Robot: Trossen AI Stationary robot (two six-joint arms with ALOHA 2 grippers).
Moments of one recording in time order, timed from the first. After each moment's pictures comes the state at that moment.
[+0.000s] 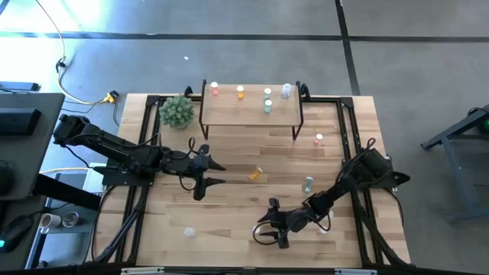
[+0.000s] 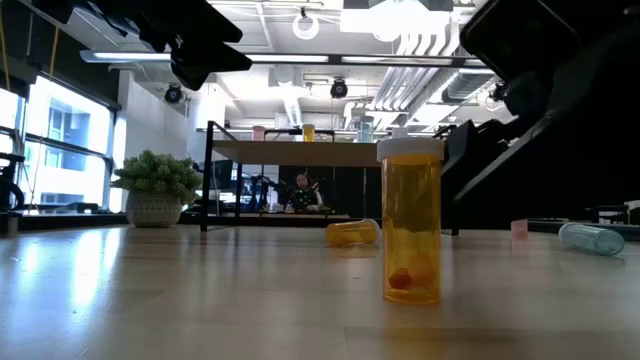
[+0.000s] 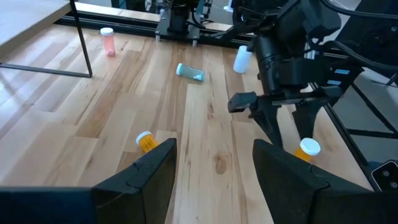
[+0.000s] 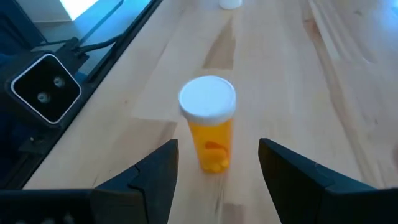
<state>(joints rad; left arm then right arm) -0.13 1.12 0.59 0.13 -0.19 -0.23 0.61 1.98 0.76 0.73 0.30 0.29</state>
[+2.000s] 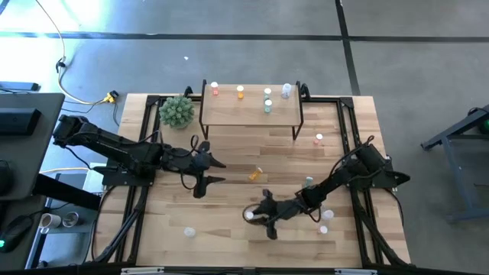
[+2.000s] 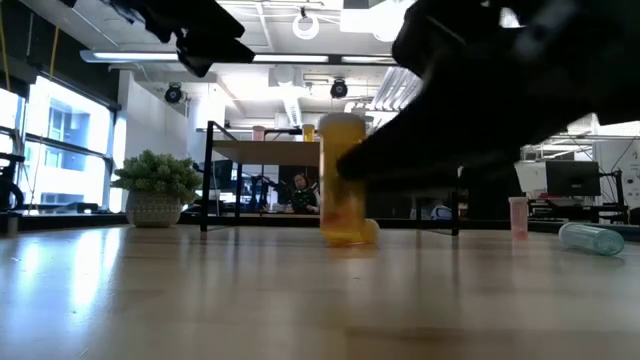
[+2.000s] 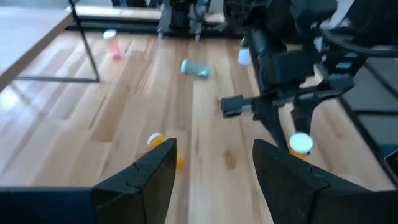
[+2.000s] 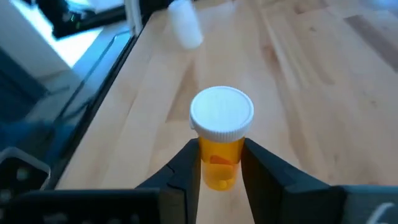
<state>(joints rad) -0.11 1.12 0.68 -0.03 -0.19 -0.14 0.49 1.97 0.80 0.77 0.25 0.42</state>
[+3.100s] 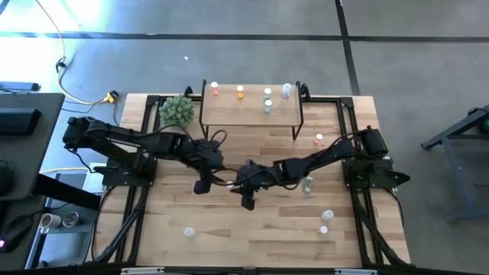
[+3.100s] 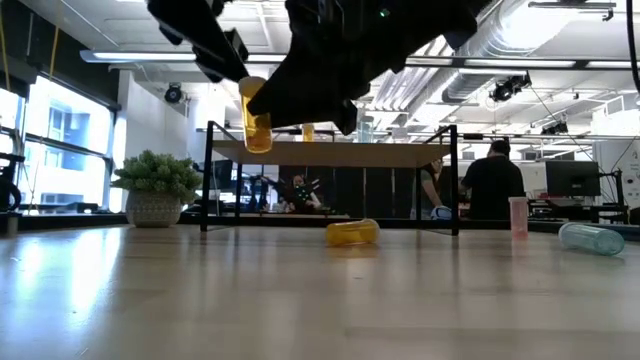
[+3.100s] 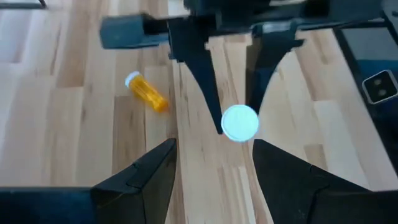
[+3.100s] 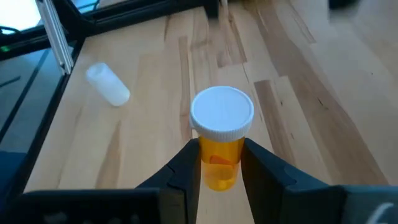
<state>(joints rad) 0.02 1.30 0.97 -0.50 0.10 -0.05 0.20 1.88 1.19 0.11 0.07 0.33</state>
